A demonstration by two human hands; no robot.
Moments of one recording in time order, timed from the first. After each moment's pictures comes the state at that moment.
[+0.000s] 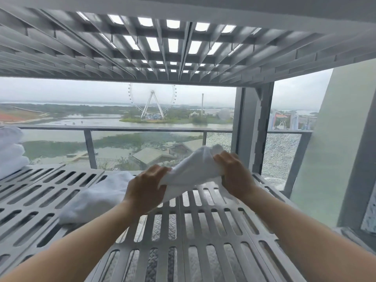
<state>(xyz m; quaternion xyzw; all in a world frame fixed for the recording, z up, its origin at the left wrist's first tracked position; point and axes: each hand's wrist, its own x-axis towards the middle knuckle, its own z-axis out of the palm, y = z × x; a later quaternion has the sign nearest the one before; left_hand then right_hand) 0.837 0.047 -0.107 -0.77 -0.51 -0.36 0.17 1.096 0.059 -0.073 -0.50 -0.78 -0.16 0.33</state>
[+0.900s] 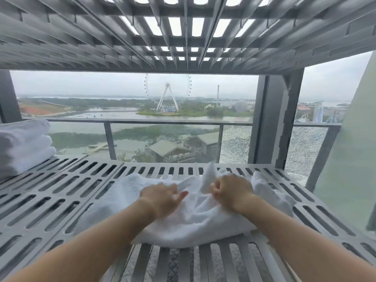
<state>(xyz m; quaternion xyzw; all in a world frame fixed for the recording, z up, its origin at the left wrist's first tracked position) 0.829 0.038 -0.125 -0.74 -0.67 -0.03 0.04 1.036 0.059 -0.111 -0.62 -0.76 -0.05 0.18</state>
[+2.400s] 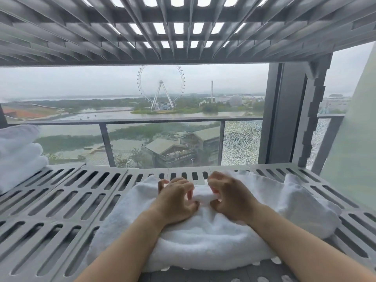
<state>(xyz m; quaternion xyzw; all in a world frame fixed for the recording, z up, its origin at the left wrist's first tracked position) 0.789 0.107 -0.143 -0.82 -0.52 -0.24 0.04 0.979 0.103 -0.126 -0.42 -0.86 -0.08 0.26</state>
